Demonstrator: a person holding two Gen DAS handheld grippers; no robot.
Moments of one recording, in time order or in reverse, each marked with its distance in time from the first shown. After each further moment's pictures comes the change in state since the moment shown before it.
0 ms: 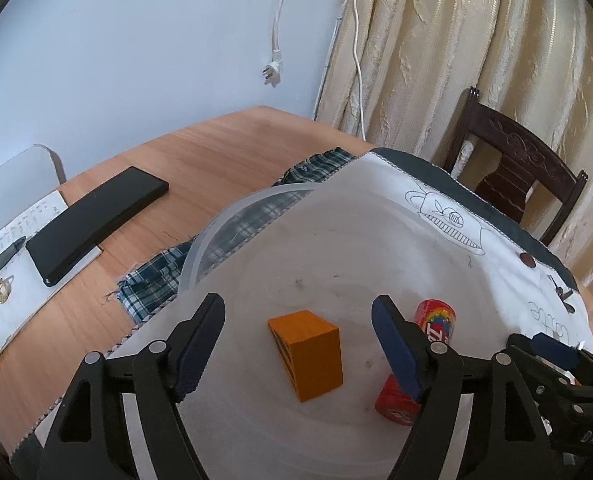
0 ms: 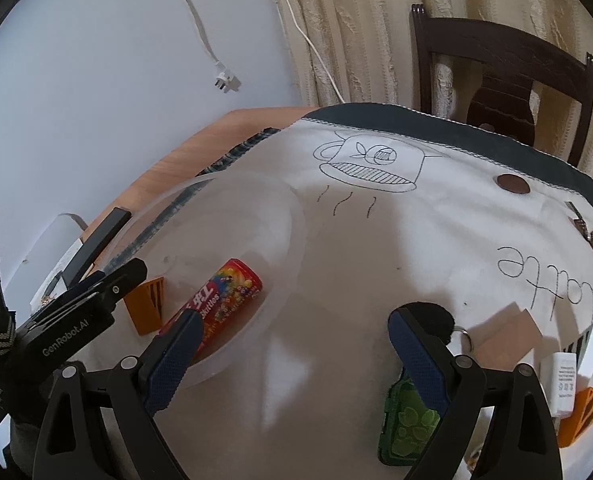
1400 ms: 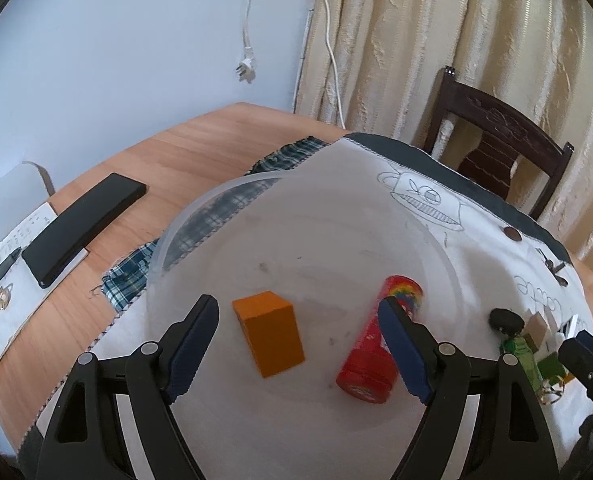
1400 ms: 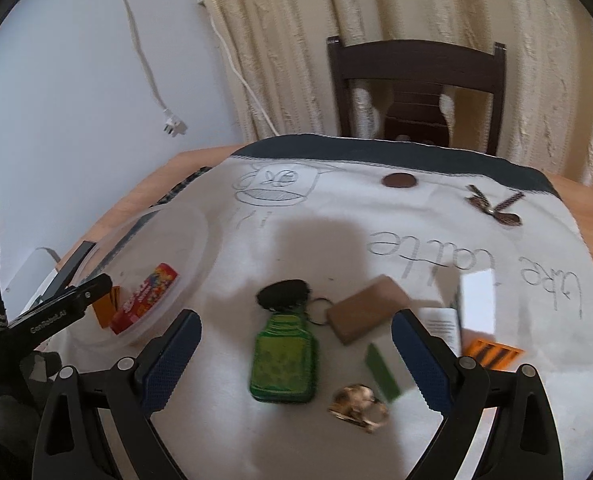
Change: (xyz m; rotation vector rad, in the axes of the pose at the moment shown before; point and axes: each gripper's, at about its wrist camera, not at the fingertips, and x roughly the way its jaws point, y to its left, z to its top) left arm -0.012 -0.029 -0.009 0.080 0.031 -0.020; right arm -0.068 -0.065 -0.033 0.104 -0.132 -0.128
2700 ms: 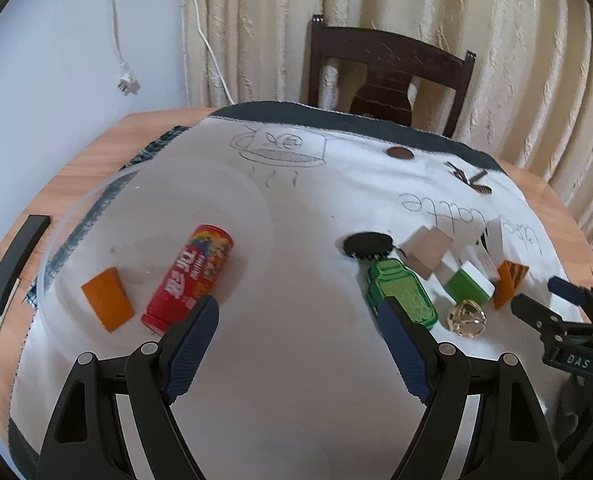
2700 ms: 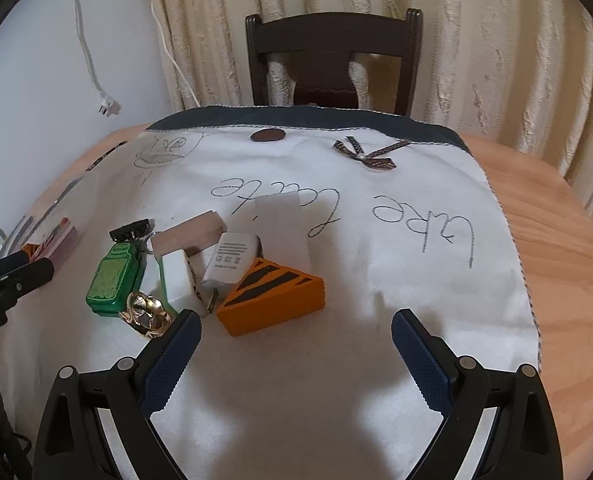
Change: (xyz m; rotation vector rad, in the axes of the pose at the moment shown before) left arm -0.025 -0.125 -0.036 0.281 0.094 -0.154; right arm -0.023 -0.099 -0.038 0.005 0.079 -0.177
